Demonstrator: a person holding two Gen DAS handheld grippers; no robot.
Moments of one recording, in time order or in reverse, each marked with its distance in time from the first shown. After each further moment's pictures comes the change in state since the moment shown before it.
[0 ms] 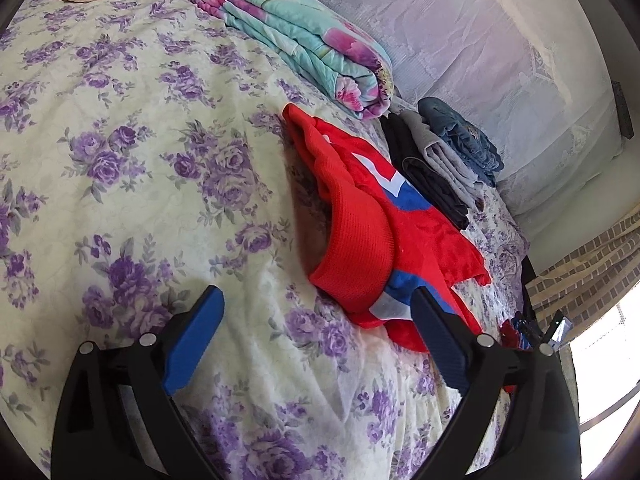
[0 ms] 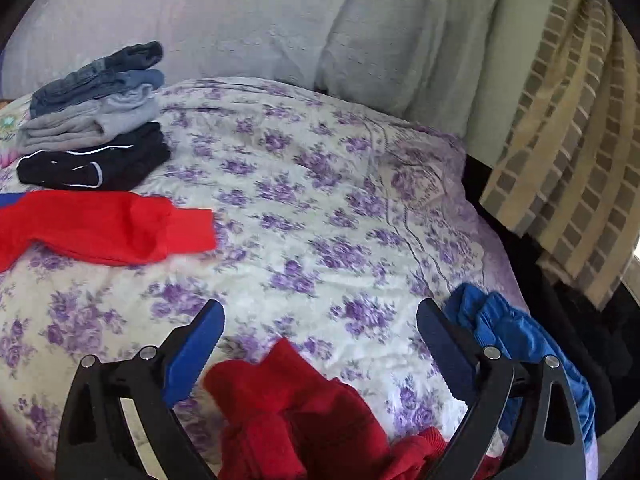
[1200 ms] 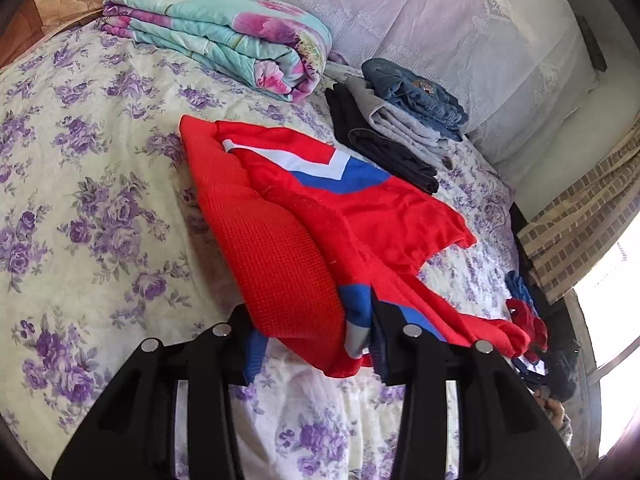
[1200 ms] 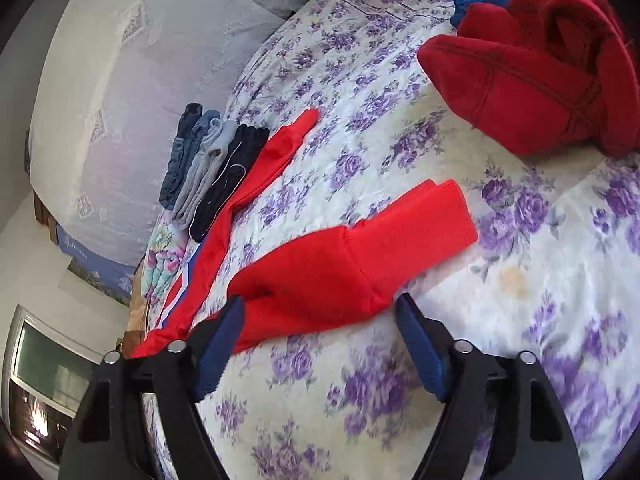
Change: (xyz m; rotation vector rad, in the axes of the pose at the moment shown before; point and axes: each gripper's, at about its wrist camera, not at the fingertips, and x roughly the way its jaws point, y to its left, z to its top) left arm 0.022 -0.062 0.019 0.194 0.087 -0.075; right arm -0.106 -0.029 -0.146 0.808 0.338 0.710
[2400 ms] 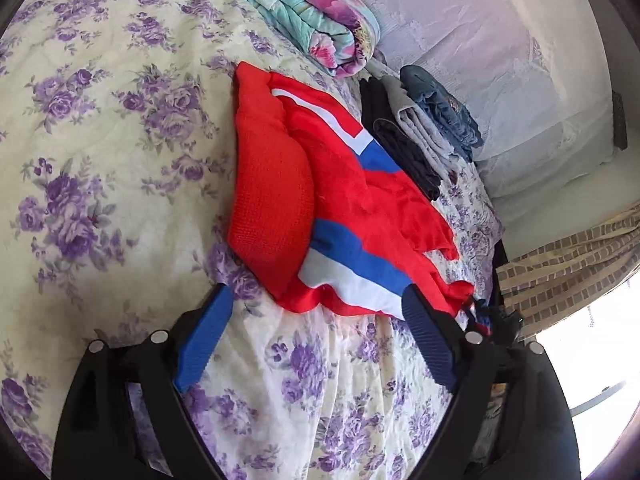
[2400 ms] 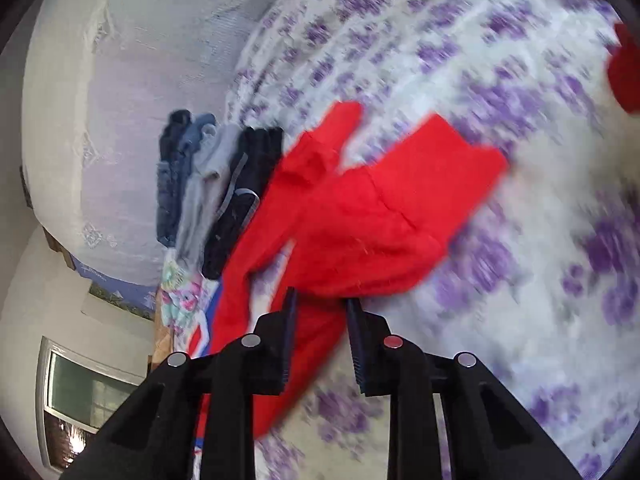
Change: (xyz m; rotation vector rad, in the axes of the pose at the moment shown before) left arm -0.019 0.019 -0.048 -0.254 0.043 -0.024; right arm 0.128 0.054 0.095 0.078 0.042 0.138
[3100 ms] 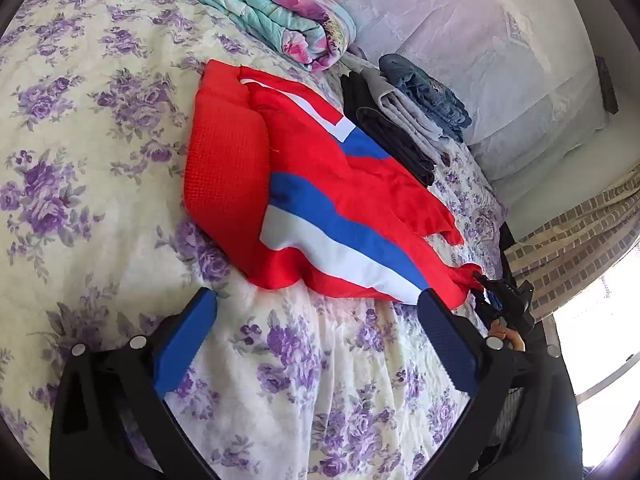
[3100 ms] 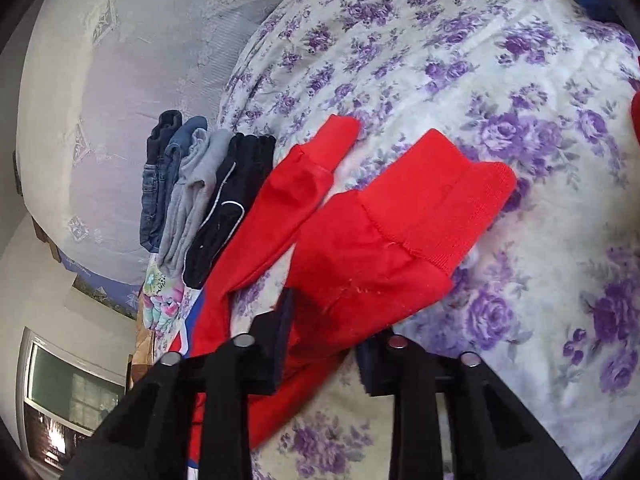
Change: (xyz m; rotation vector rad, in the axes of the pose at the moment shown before) left arm 0.008 -0.014 -0.024 0.095 -0.042 0.001; right arm 0.009 -0.012 0.005 -0.046 -0.004 -0.063
